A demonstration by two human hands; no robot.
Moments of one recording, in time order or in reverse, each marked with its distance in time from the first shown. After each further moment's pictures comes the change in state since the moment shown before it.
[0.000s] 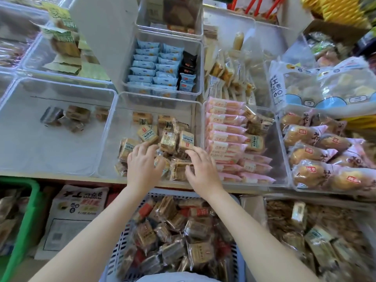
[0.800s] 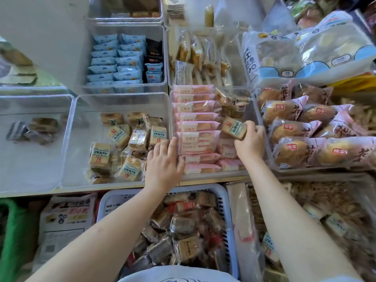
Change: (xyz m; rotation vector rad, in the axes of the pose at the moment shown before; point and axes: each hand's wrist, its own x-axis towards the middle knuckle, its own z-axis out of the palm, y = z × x) left_hand -0.005 0.116 0.072 0.156 -0.148 0.179; right_hand 0.004 0.185 -0.093 -0.039 0.365 0.629
